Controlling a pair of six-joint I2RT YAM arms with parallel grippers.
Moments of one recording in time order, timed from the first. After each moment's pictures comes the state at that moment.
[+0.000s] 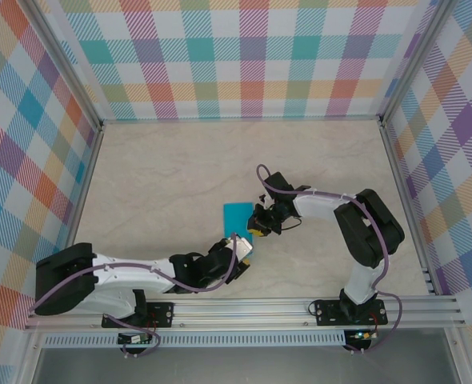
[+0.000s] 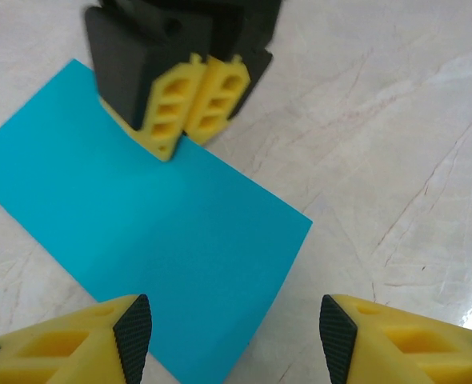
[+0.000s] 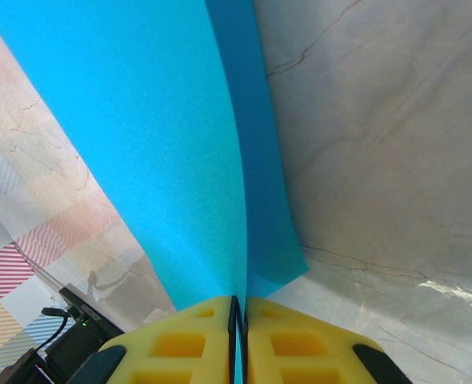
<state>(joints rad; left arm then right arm) -1.27 1.33 0.52 0.03 -0.43 -0.15 0.61 1.79 0.98 -0.39 -0.59 0.89</state>
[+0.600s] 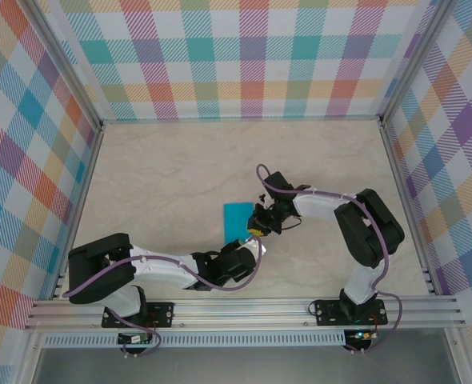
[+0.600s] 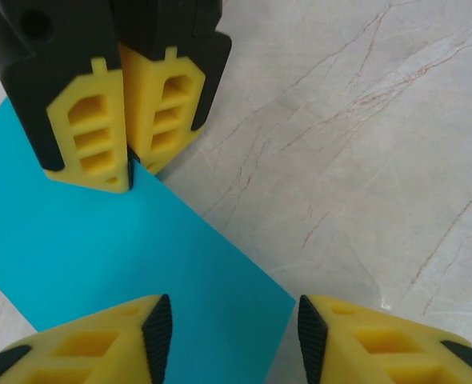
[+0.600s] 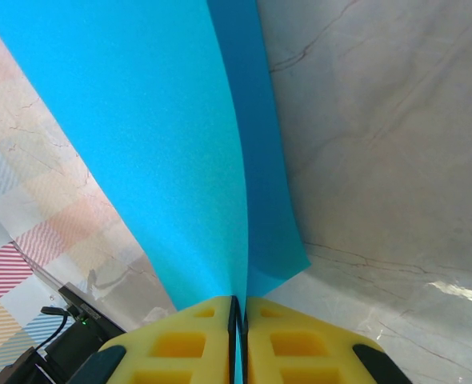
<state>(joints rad) -1.28 1.54 0.62 0.08 -0.49 -0.07 0.61 1.79 0.99 -0.41 -0.59 0.89</state>
